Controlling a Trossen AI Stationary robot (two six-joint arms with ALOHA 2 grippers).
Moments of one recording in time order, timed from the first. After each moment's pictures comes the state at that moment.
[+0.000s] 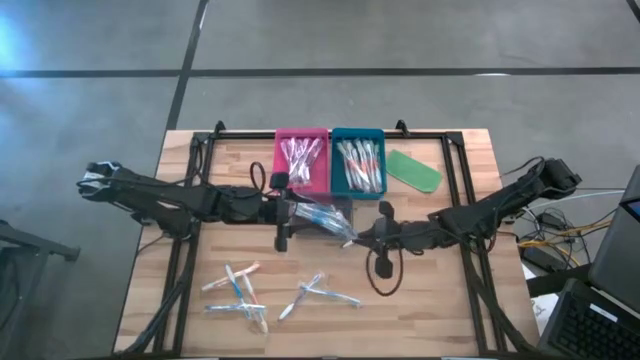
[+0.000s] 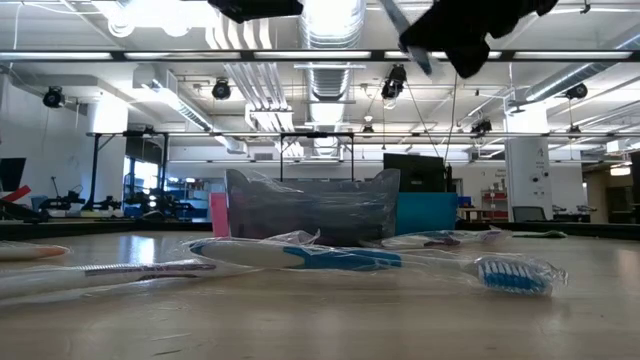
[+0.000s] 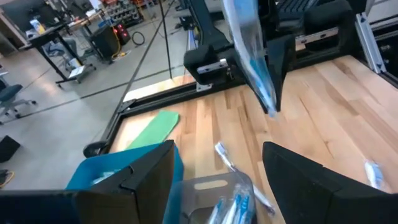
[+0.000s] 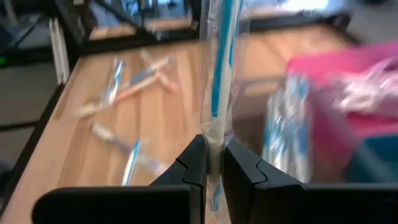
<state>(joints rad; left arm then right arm) -0.17 1.20 0.93 0.03 -0.27 0.25 0.38 1.28 0.77 0.06 0.43 0.33</state>
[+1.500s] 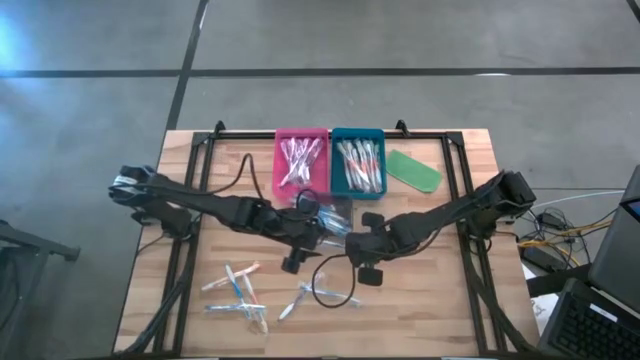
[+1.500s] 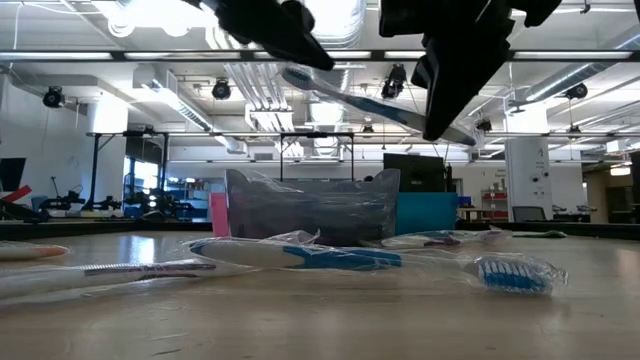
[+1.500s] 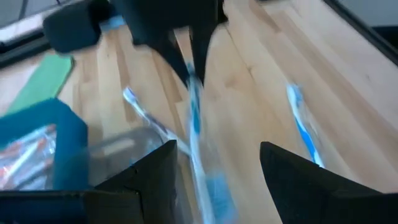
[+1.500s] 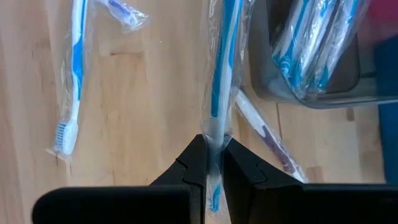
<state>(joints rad) -0.19 1.50 1.13 -0.27 -0.05 0.23 0.32 1.71 1.30 -0.83 0.19 0.43</state>
